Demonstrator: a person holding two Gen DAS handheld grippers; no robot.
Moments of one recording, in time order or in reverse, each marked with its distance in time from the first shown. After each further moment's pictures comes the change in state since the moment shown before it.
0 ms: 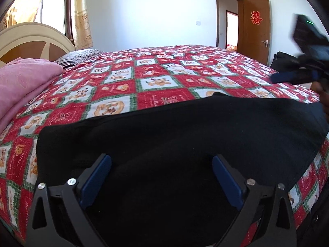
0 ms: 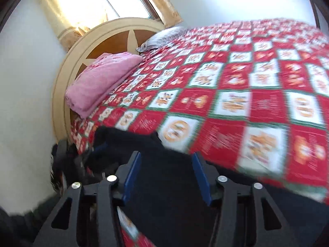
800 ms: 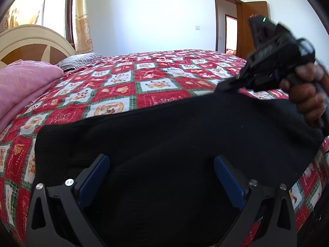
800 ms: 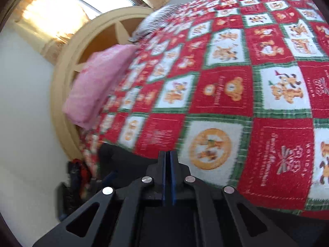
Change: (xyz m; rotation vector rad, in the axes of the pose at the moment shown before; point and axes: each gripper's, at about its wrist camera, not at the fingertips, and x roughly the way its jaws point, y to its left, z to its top) left arm 0.000 -0.002 -0.005 0.000 -0.036 0.001; right arm 0.095 -0.006 0.025 0.176 0.097 0.006
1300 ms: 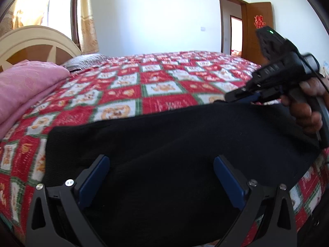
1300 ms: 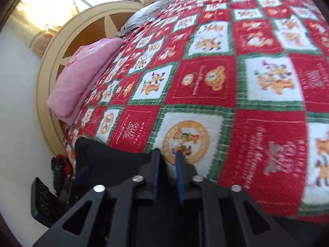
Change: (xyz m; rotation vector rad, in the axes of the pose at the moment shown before) left arm -0.012 -0.003 0.008 -0.017 -0.019 0.043; right arm -0.008 -0.007 -0.010 -0.064 -0.027 -0.116
